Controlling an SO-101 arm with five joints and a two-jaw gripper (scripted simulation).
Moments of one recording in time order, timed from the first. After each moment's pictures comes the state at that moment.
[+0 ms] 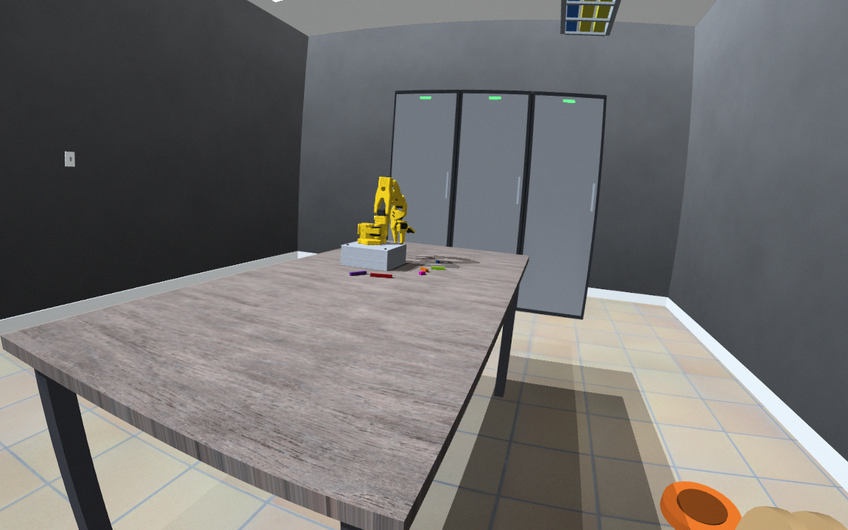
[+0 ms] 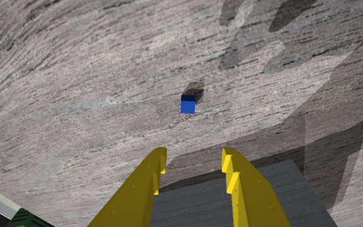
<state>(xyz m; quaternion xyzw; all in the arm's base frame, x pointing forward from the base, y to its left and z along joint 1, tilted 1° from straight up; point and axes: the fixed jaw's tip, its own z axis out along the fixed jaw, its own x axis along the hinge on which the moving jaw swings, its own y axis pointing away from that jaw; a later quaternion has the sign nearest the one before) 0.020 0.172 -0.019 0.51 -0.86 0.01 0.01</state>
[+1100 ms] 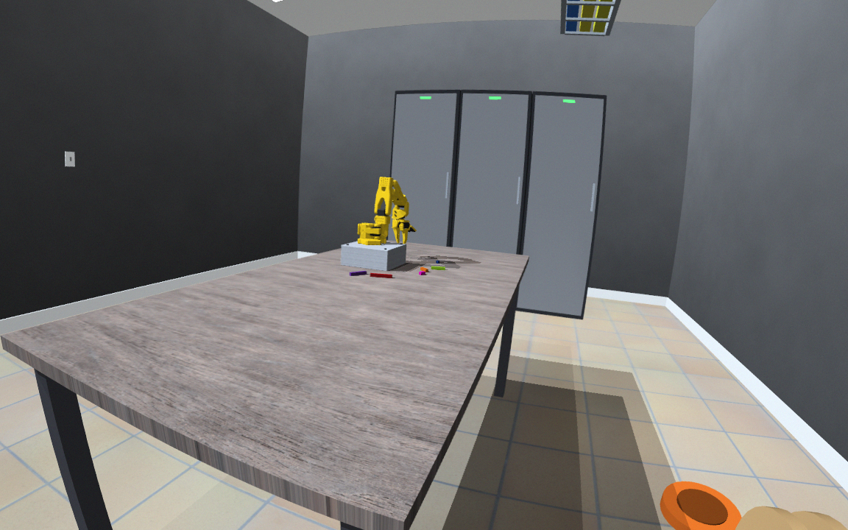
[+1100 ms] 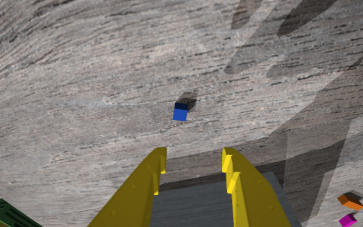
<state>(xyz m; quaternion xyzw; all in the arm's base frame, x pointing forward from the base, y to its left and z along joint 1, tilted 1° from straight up) 0.027 0.175 -0.015 0.56 -0.83 0.00 0.00</state>
